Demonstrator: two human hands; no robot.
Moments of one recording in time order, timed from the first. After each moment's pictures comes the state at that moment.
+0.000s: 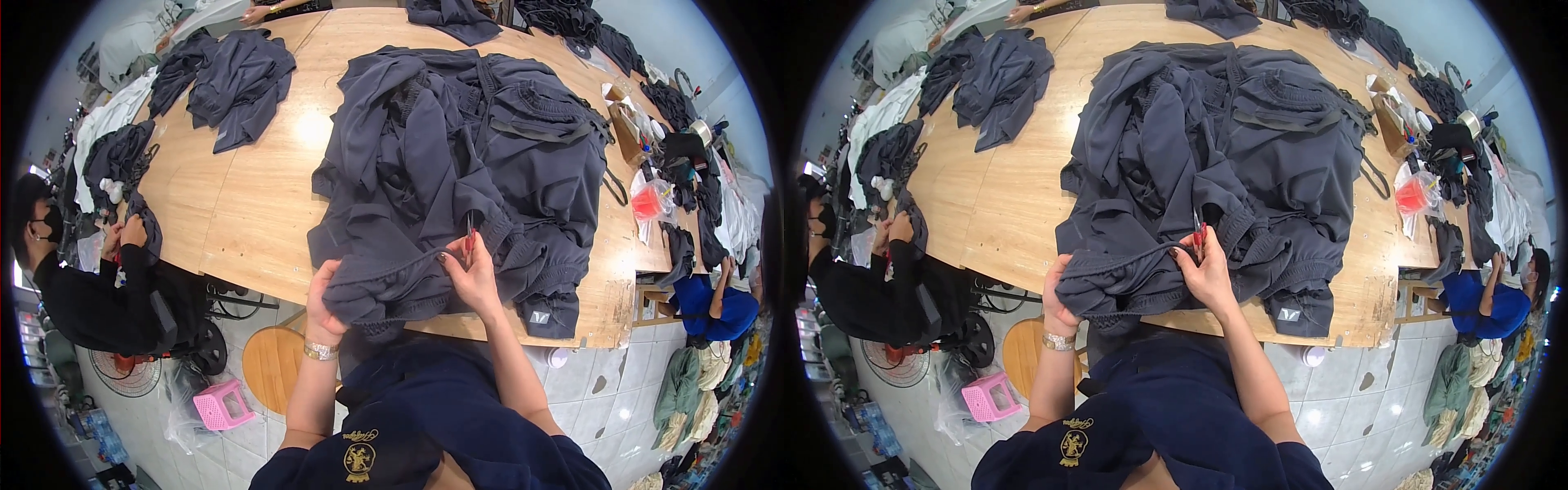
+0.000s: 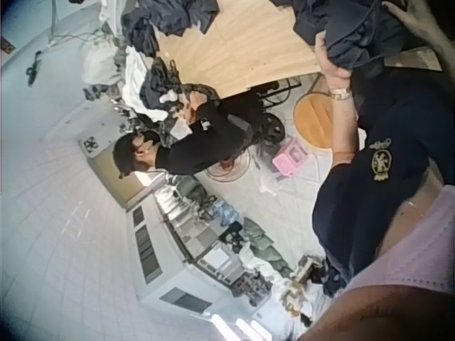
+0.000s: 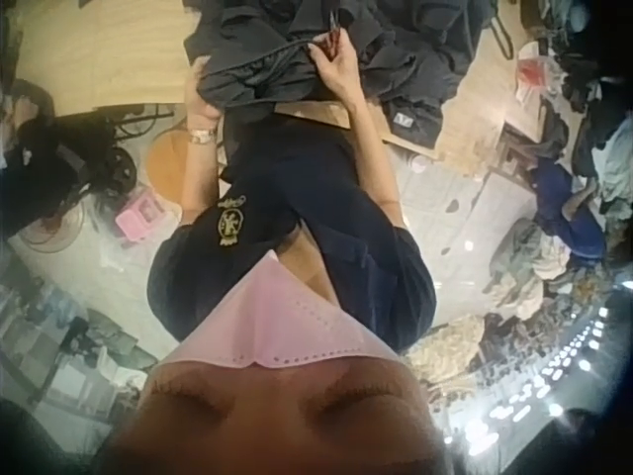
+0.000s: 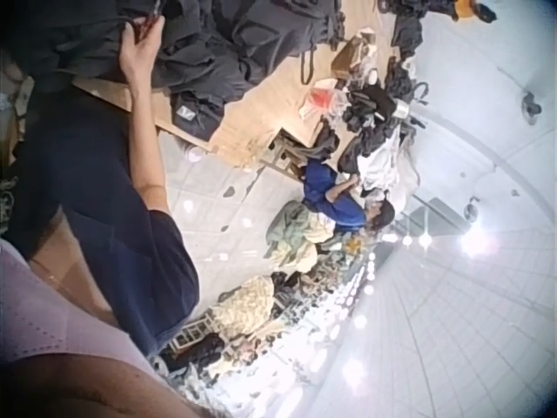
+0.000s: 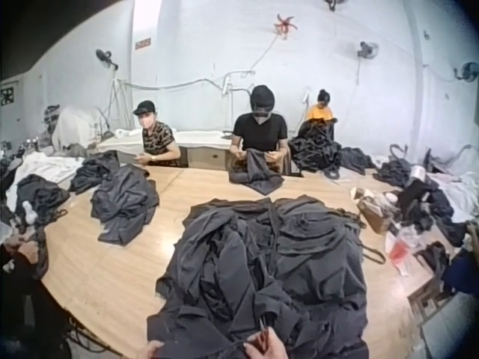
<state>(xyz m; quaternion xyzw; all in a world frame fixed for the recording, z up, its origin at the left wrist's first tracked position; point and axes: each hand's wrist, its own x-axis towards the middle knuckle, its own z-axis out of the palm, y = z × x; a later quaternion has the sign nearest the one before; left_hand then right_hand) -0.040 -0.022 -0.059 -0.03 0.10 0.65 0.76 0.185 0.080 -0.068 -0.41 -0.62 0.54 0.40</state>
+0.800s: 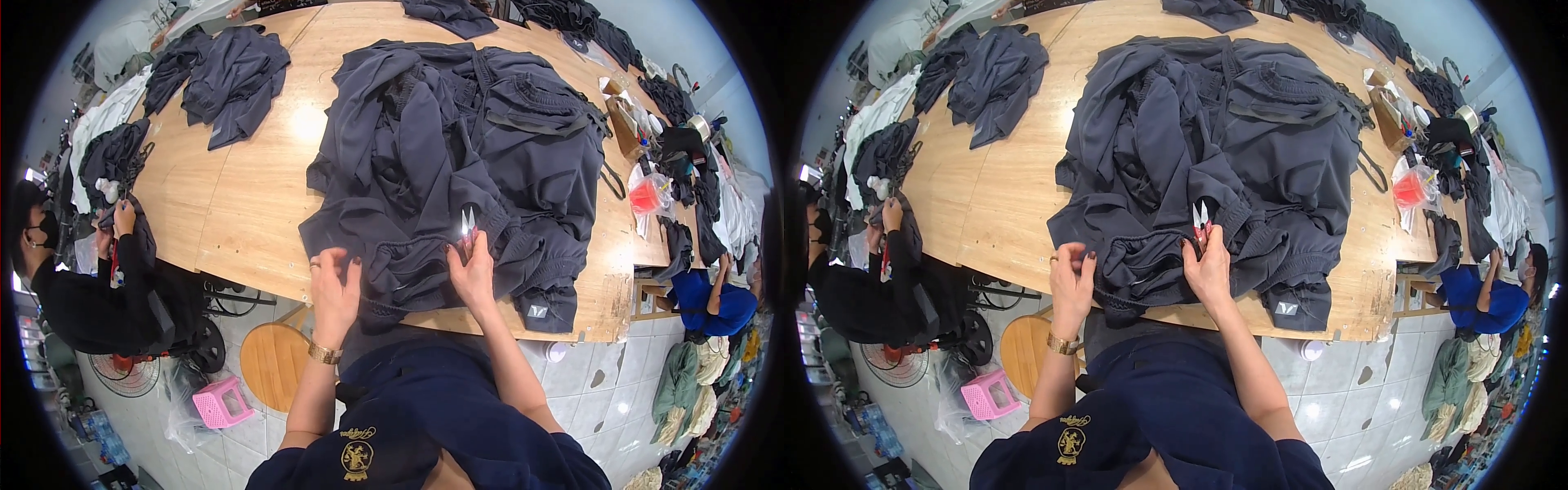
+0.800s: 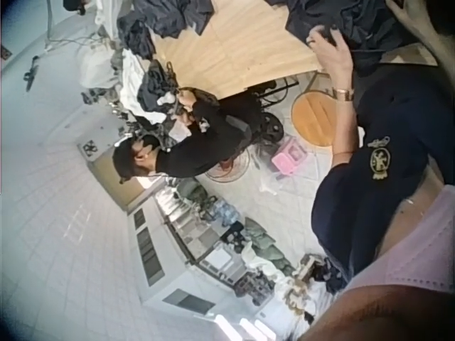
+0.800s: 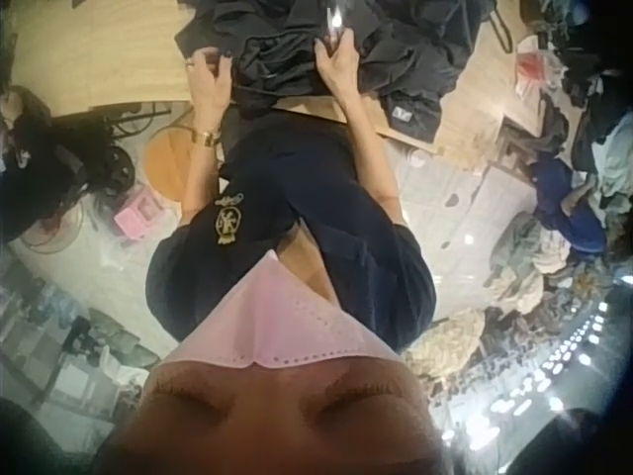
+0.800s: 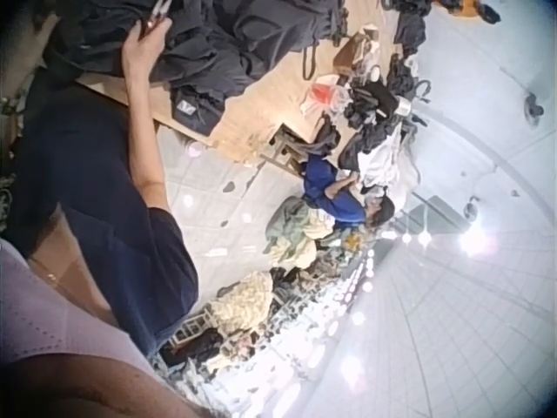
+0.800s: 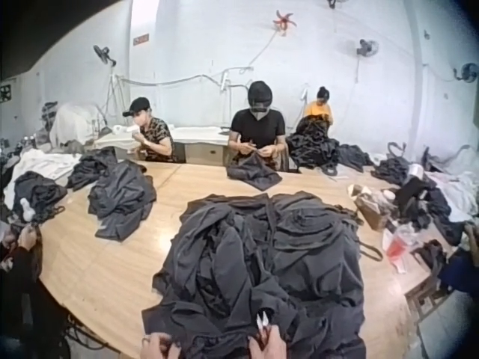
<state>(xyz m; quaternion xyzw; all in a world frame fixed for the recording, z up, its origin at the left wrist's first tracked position) -0.013 -0.022 -0.050 0.44 0.75 0.45 0.19 0.186 0.075 -0.081 -0.54 -0.64 0.39 0.38</state>
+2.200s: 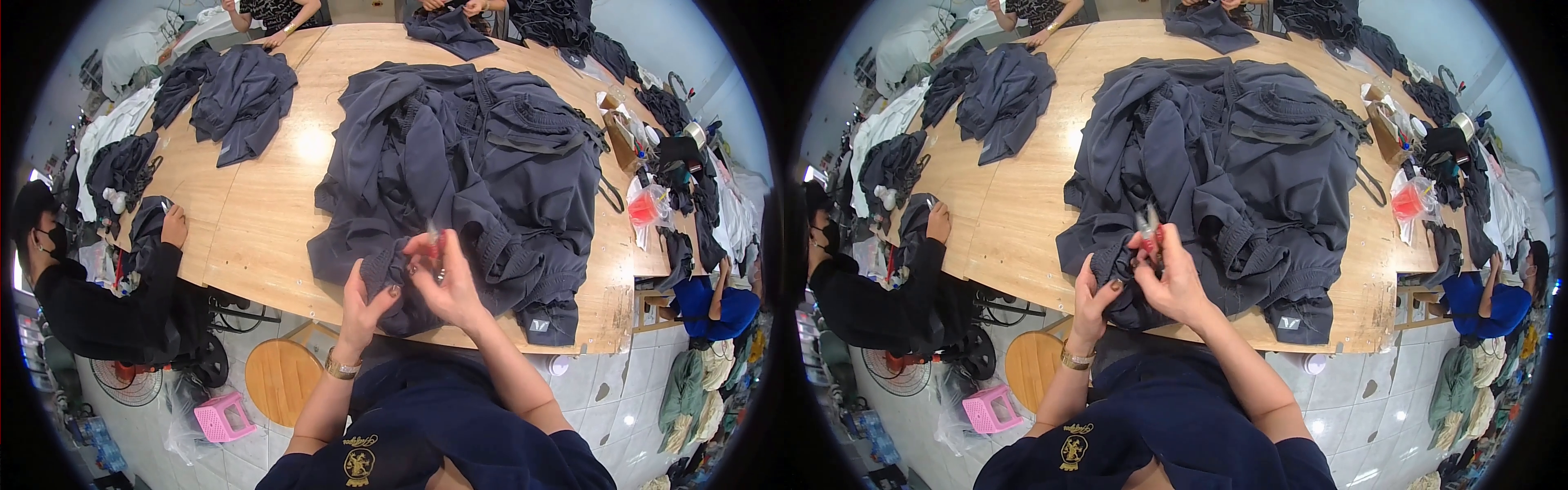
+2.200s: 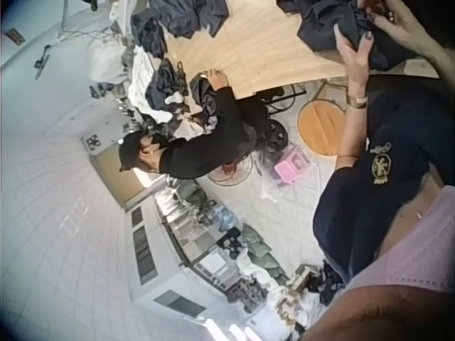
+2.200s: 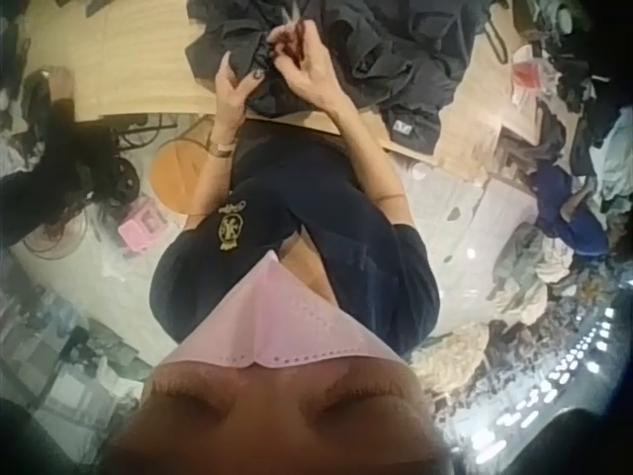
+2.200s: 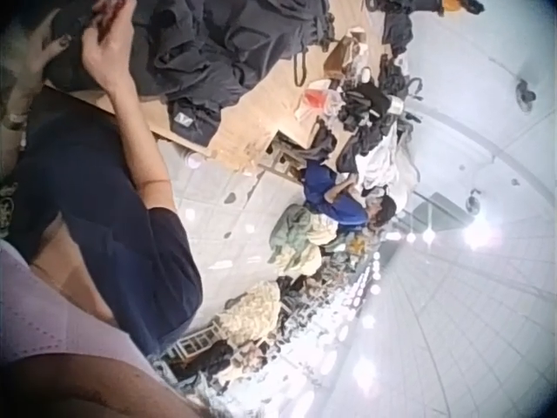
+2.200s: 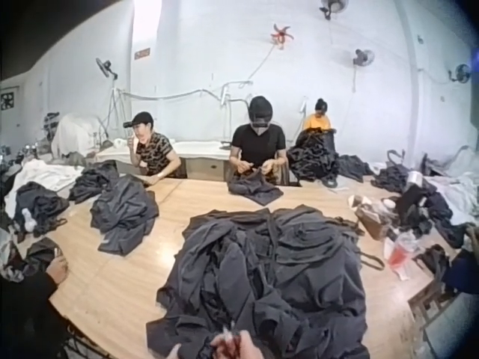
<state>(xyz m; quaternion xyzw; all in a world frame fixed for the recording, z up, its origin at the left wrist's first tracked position) 0.009 -0.012 -0.024 0.36 0.43 0.66 0.50 0.141 0.067 0.002 -0.29 -0.66 0.54 0.43</state>
